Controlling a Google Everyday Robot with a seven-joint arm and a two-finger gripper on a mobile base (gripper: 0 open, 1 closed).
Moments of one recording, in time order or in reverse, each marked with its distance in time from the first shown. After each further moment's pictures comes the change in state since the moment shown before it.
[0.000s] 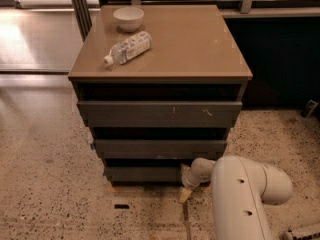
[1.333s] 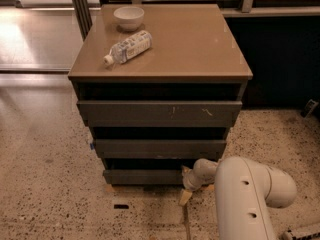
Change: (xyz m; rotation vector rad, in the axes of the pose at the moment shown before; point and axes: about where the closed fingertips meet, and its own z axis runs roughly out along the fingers) arm 0.004 0.007 -0.008 -0.021 -0.022 0.030
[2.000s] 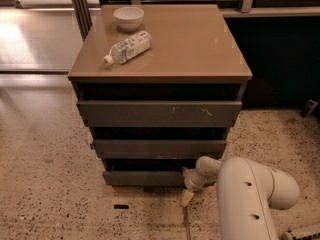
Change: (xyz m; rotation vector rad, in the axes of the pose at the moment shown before) arm 0.002 0.010 -0.009 -0.065 -0.014 0.027
